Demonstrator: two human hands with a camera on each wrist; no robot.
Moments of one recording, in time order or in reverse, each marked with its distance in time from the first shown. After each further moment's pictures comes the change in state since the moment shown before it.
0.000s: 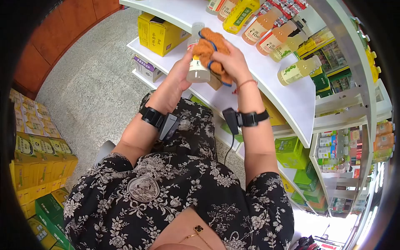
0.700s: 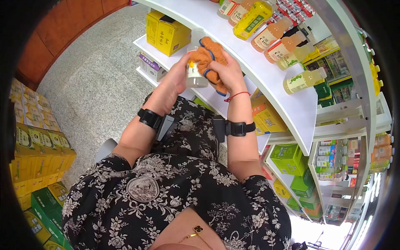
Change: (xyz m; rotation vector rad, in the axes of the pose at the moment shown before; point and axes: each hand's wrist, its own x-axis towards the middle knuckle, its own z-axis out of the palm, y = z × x) left_hand -0.004 0.017 -0.037 0.018 0.025 -0.002; right_hand -0.004 0.015 0.037 0.023 0.077 0.101
